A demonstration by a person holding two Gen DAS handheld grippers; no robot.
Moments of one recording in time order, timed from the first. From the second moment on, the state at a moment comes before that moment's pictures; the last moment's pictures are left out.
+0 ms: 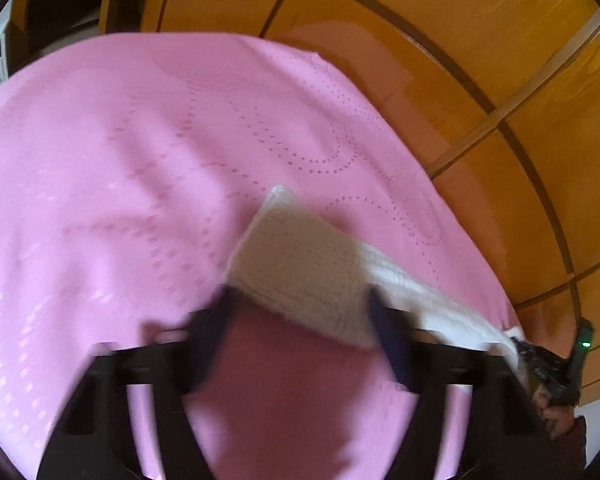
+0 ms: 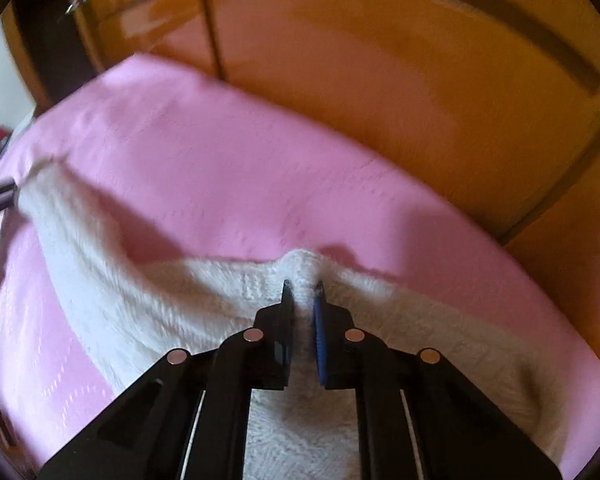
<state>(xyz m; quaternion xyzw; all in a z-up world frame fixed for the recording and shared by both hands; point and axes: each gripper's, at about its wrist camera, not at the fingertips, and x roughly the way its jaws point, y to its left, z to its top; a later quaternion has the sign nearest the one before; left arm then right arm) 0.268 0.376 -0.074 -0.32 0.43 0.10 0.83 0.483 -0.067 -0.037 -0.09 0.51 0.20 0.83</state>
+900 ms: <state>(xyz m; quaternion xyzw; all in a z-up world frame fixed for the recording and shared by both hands) 0.157 0.257 -0.044 -0.26 0.42 0.01 0.87 0.311 -0.196 -0.008 0.05 0.49 0.08 0.87</state>
